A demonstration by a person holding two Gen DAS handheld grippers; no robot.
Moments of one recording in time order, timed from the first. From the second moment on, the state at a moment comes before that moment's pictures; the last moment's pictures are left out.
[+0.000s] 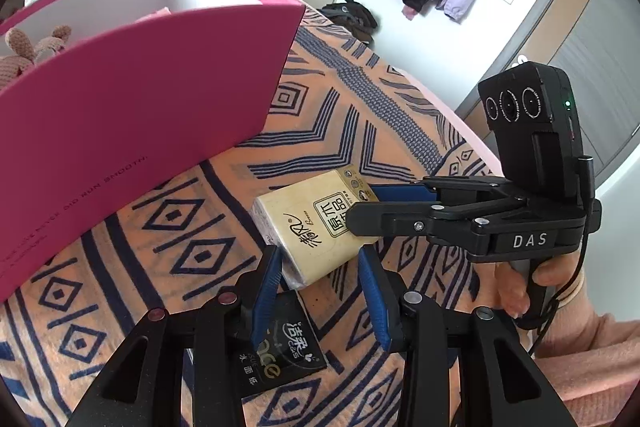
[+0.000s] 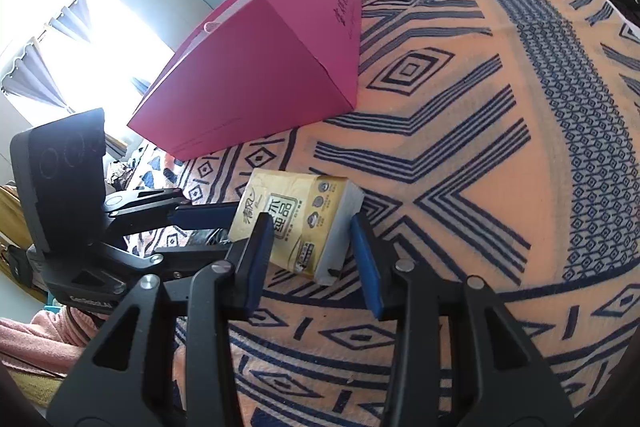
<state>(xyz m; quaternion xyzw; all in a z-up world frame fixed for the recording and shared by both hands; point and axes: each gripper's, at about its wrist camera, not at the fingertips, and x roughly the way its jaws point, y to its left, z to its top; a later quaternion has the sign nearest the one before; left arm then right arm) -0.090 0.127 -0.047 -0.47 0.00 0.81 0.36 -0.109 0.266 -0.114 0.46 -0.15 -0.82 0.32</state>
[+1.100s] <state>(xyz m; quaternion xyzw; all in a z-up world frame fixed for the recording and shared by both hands) -0.077 0.099 0.017 -0.39 -0.01 0.86 0.33 -0.099 0.230 -0.032 0.37 -0.07 -0.85 0.36</state>
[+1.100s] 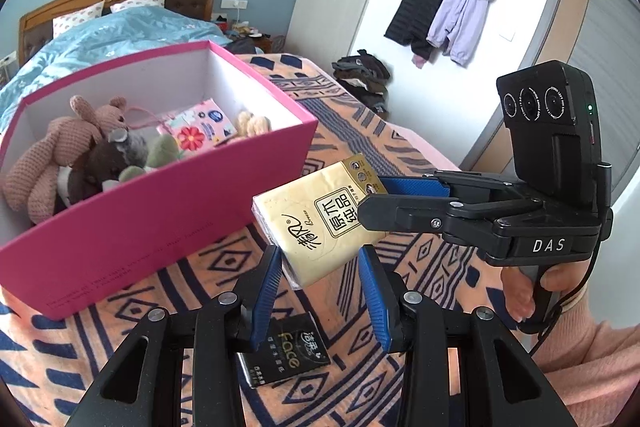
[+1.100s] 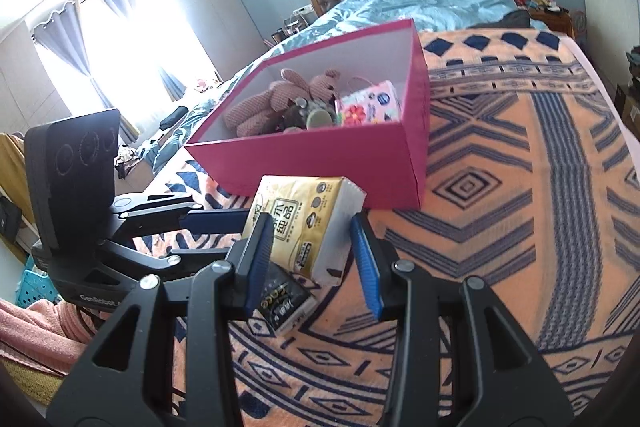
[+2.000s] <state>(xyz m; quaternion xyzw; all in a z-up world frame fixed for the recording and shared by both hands) -0.115 0.085 0.045 -0.37 -0.01 0.88 0.30 -0.140 0.213 0.009 0.32 -0.06 -0.86 0.38</state>
